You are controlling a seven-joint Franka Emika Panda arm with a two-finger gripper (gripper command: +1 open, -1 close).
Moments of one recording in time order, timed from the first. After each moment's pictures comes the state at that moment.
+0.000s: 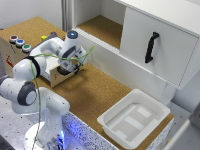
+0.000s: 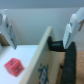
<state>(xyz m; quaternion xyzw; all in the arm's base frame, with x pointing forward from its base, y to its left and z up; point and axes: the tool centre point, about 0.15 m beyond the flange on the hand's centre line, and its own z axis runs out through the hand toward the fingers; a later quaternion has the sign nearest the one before) 0.312 0.179 0.432 -0.96 -0.16 -0.20 0.13</state>
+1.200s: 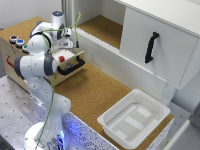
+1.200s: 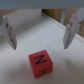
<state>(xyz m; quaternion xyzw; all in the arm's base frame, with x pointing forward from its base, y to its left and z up) 0.368 0.307 0.356 -0.90 -0.43 -0.05 0.02</state>
